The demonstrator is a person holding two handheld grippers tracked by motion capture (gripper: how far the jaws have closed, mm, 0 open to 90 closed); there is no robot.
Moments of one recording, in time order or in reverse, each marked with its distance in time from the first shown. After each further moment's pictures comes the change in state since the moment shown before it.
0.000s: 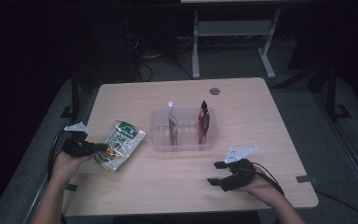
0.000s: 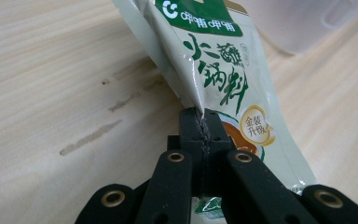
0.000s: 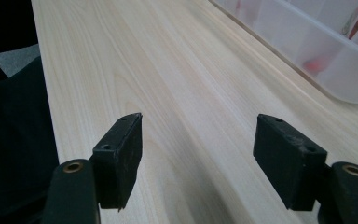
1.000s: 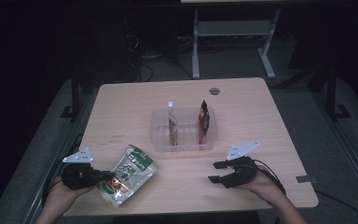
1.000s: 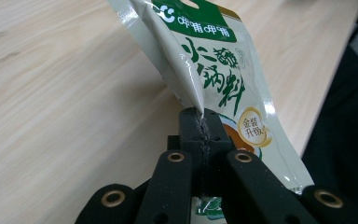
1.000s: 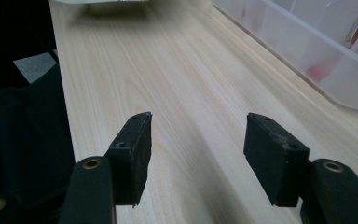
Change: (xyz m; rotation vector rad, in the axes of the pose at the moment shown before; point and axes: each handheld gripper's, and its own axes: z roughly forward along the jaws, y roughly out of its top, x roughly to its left) left arm -0.090 -0.037 -0.023 0.024 -0.164 0.169; right arm -0.005 0.005 -0.007 -0.006 0.056 0.011
